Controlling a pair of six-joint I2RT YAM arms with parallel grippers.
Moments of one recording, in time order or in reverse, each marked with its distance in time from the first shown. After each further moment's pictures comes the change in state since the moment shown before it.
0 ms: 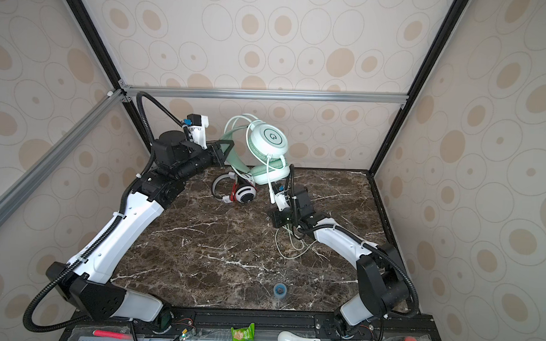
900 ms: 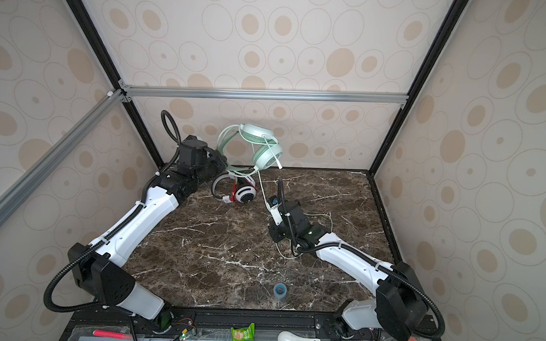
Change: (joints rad) left arm 0.005 0.112 -0.029 -0.179 -0.338 -0.388; right arm 0.162 -0.164 -0.087 -0.111 0.322 -0.037
